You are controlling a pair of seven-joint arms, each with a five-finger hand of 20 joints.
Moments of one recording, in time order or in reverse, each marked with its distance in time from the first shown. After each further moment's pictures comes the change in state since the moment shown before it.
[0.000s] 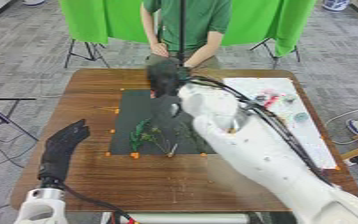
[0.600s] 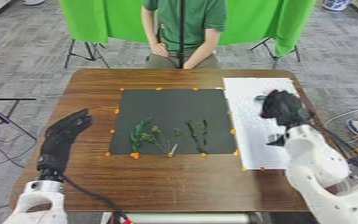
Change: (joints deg) left arm -1.3 -0.4 -1.4 -2.2 2.1 -2.6 -0.6; right arm -39.2 24.4 34.2 -23.0 4.5 14.3 16.8
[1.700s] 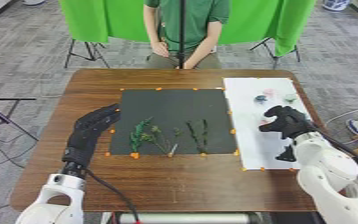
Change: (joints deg) left arm -3.0 0.3 6.6 -2.1 3.1 -6.3 0.5; right arm -4.4 -1.3 6.3 4.1 2.8 -12.4 -2.0
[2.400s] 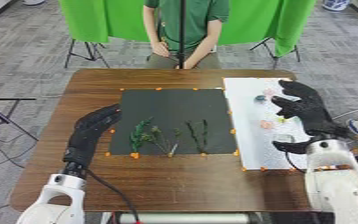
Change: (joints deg) left arm 0.0 -0.2 0.2 0.0 0.0 0.0 0.0; right arm -10.5 -9.9 12.1 -13.5 23.8 16.0 -6.4
